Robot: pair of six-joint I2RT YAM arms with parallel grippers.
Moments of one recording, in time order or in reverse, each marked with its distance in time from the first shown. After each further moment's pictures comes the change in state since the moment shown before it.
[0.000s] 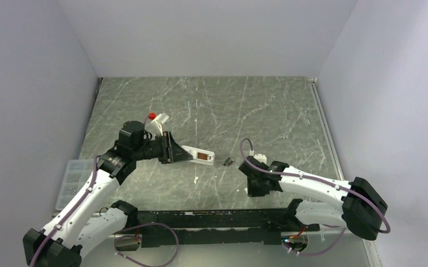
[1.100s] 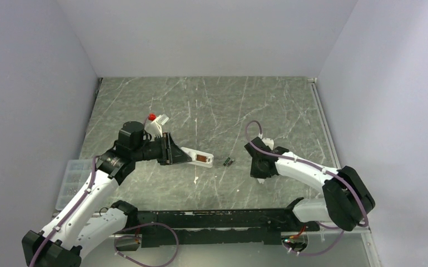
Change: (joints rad) left arm 0.000 -0.011 0.012 -0.056 0.002 0.022; right arm -0.275 0.174 0.072 0.143 0.091 -0.114
